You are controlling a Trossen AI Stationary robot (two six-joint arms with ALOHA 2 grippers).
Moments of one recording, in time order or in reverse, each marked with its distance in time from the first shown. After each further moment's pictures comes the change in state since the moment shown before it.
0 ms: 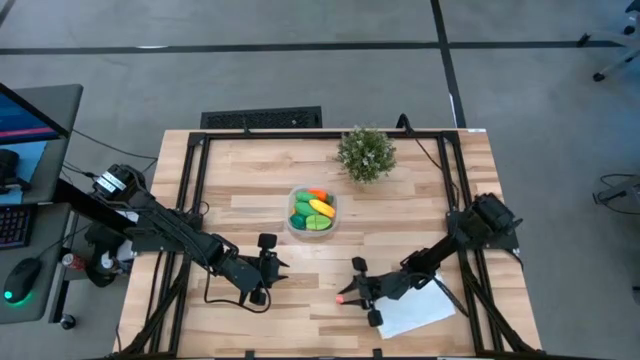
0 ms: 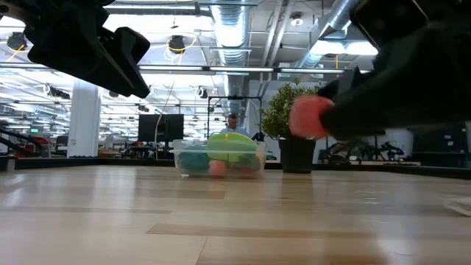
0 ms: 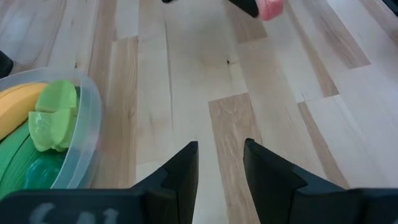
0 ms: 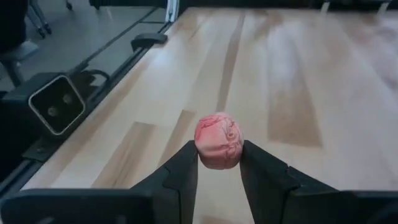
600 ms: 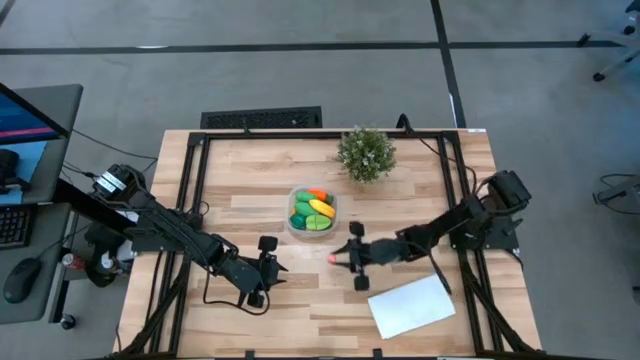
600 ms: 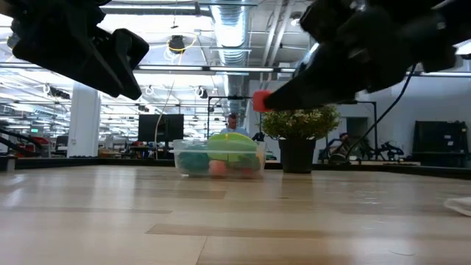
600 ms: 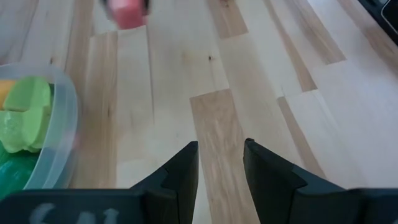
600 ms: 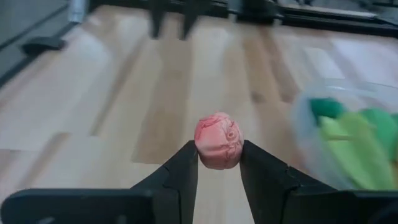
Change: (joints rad) left arm 0.000 0.000 0.000 -0.003 0.068 -0.008; right arm -0.228 -0.224 0.000 -0.277 0.000 -0.135
